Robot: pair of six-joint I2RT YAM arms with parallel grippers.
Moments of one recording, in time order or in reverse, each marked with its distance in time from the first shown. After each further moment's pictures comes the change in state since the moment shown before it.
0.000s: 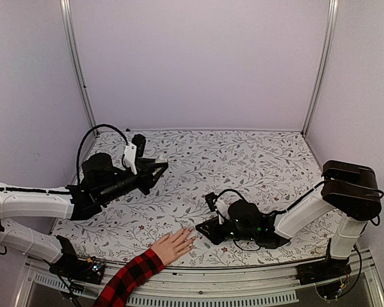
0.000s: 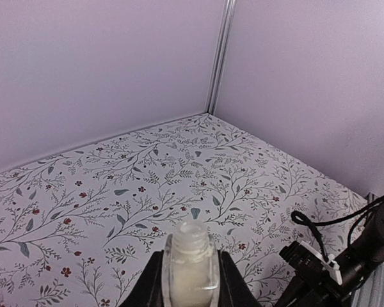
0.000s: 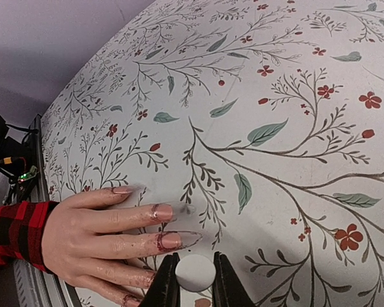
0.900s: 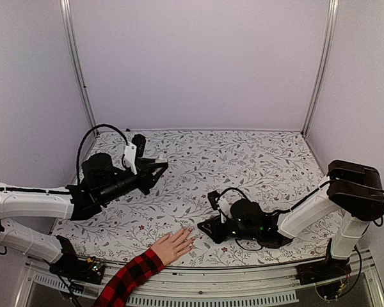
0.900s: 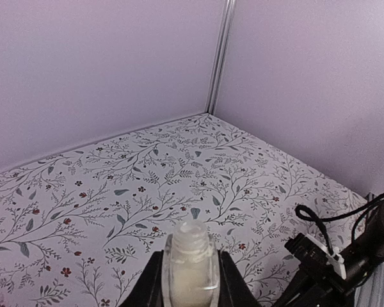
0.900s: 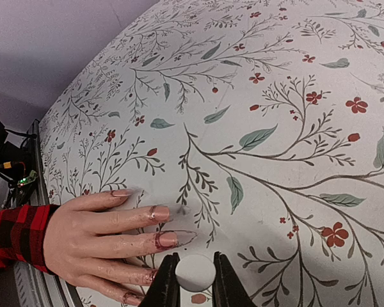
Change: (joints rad) left arm 0.000 0.000 0.000 0.000 0.000 0.000; right arm -0.001 -0.035 -0.014 -0.021 0.026 0.000
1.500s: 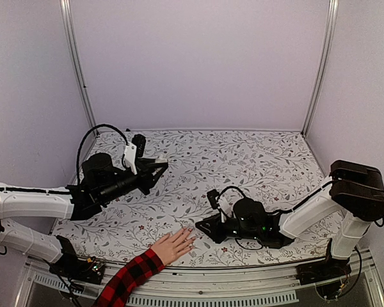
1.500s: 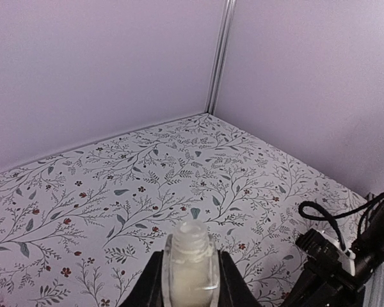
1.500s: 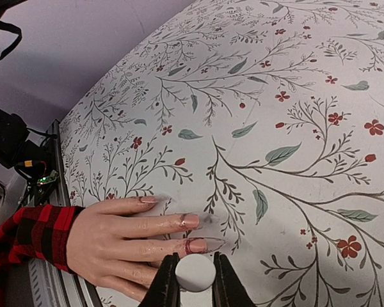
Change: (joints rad) left arm 0.000 0.000 0.000 0.000 0.000 0.000; right arm 0.002 -0.031 -0.016 0.061 -0.044 -0.025
